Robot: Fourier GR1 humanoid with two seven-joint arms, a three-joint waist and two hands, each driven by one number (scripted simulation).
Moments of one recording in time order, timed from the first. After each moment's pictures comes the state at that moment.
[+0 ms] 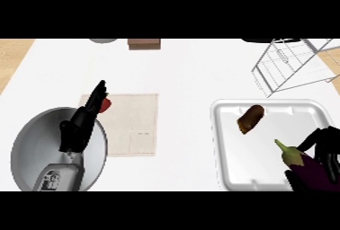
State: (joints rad) left arm -0.16 0.09 -0.01 -1.47 -0.14 -0.02 0.03; right arm 0.10 -0.30 -0.09 -2.26 0.37 0.32 0.34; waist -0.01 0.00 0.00
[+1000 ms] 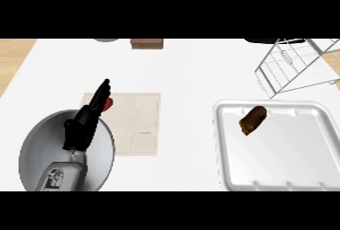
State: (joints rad) left arm -0.17 0.07 -0.02 -1.47 -0.15 -0.03 0.04; right arm -0.46 -0.59 -0.43 -2.04 0.29 0.30 0.63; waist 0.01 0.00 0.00
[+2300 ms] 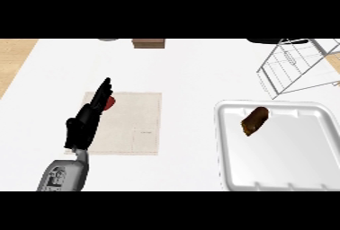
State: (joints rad) left arm -0.18 0.06 -0.01 -1.45 -0.16 -0.03 0.03; right arm -0.78 -0.68 -0.27 -1.31 0.64 -0.08 0.14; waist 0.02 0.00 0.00
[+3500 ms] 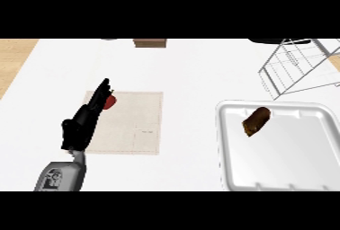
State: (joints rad) left arm -0.17 0.07 -0.01 -1.48 -0.15 -0.05 0.04; right arm -1.01 -0.71 -0.42 -0.59 0.54 -0.34 -0.24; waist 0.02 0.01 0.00
